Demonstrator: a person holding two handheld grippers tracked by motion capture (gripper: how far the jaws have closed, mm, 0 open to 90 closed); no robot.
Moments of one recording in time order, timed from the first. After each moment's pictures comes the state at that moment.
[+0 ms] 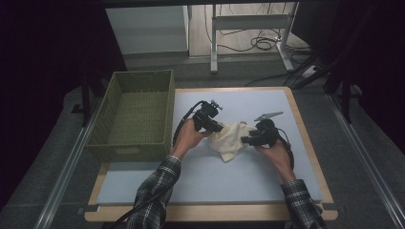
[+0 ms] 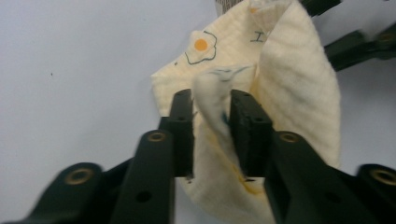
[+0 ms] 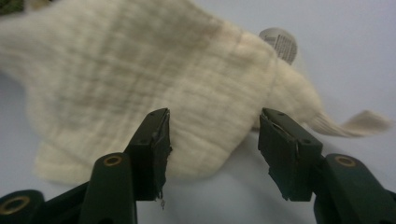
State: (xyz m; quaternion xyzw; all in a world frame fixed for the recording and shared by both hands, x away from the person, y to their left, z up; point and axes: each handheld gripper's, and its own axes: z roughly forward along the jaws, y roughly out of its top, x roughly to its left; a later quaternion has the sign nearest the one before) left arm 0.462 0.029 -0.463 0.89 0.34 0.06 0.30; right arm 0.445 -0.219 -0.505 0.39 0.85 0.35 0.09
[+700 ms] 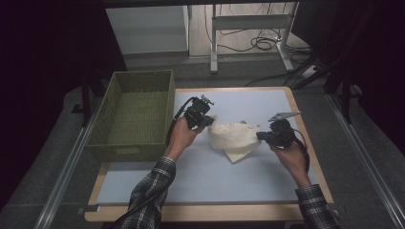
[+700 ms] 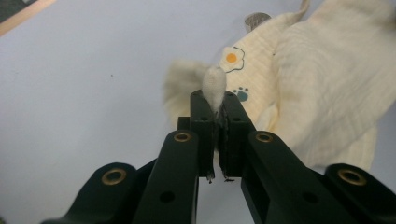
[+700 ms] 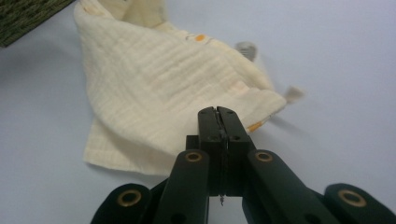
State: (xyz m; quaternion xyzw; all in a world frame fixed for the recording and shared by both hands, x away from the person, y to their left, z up) left arm 0.449 0.053 -0.439 0.86 0.37 0.11 0.32; right arm 0.410 -0.256 -0.460 0.38 0.84 0.37 0.13
